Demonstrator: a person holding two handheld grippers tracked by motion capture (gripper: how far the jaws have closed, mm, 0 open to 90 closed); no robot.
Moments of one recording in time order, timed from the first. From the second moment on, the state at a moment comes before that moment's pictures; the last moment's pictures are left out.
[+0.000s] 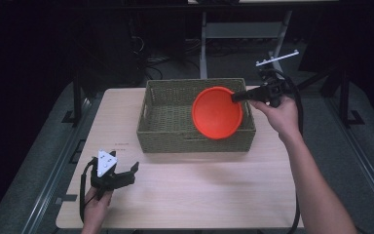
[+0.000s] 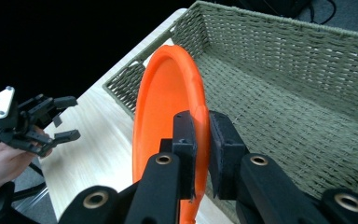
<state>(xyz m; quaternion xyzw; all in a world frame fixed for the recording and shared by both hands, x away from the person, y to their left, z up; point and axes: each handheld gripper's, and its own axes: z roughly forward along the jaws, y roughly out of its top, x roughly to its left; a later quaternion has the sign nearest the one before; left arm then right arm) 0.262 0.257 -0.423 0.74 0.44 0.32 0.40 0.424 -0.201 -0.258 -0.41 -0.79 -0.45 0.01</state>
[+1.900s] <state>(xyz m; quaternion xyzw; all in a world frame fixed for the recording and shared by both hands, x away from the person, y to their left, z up) 0.261 0.256 -0.422 0.74 0.43 0.33 0.40 0.493 -0.173 -0.306 -0.49 -0.76 -0.41 -0.01</state>
